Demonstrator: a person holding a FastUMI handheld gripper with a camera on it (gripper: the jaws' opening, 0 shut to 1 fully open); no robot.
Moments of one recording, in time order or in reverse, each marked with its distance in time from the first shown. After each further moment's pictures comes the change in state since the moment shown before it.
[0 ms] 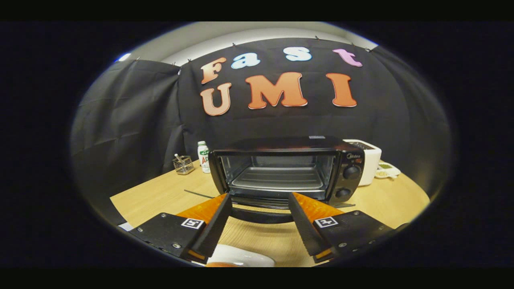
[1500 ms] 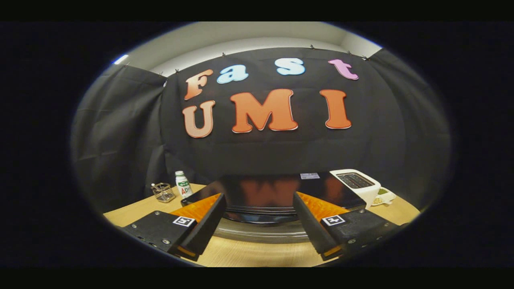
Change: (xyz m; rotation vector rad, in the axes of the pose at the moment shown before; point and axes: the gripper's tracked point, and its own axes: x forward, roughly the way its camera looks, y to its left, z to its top) arm 0.079 -0.028 0.124 -0.002 -0.175 -0.120
